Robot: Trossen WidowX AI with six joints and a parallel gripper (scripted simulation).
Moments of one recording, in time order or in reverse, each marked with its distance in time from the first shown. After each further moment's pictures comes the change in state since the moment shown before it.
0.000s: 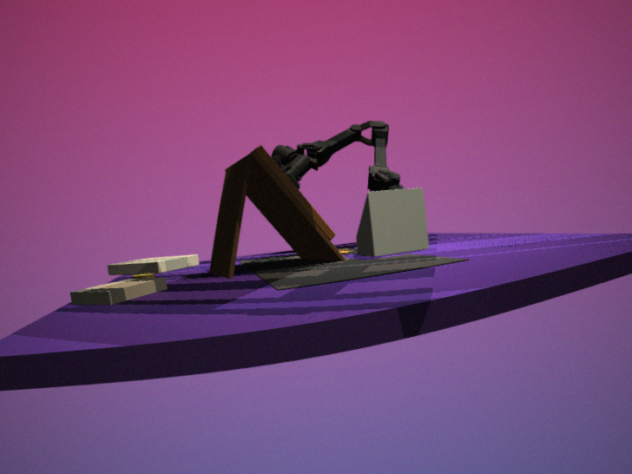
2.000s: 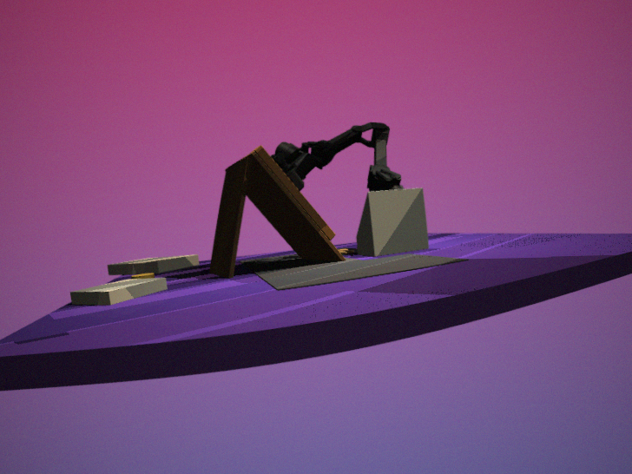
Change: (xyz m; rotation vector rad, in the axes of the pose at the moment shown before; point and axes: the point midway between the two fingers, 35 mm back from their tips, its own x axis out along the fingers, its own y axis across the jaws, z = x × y) arm 0.001 0.030 0.000 0.001 0.000 0.002
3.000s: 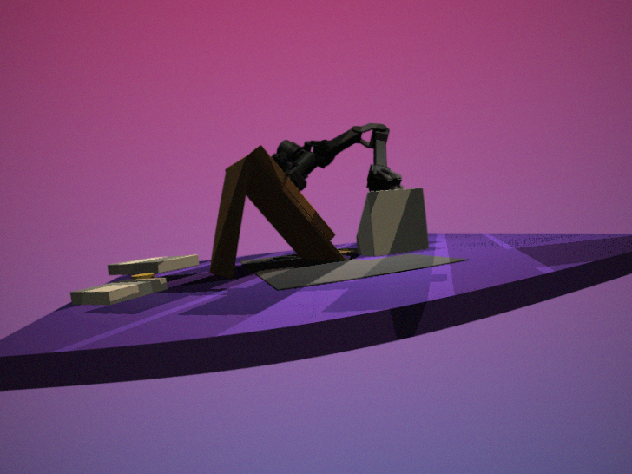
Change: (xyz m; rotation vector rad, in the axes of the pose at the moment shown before) arm 0.000 0.017 0.001 0.001 -0.001 0.000
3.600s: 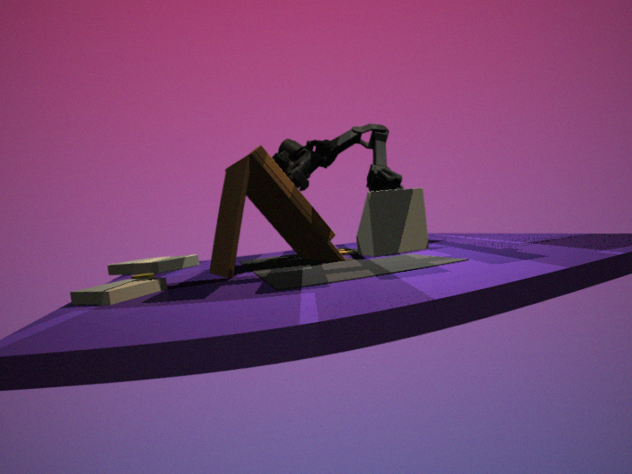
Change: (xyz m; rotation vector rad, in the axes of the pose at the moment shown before) arm 0.000 0.014 -0.001 0.001 0.000 0.001
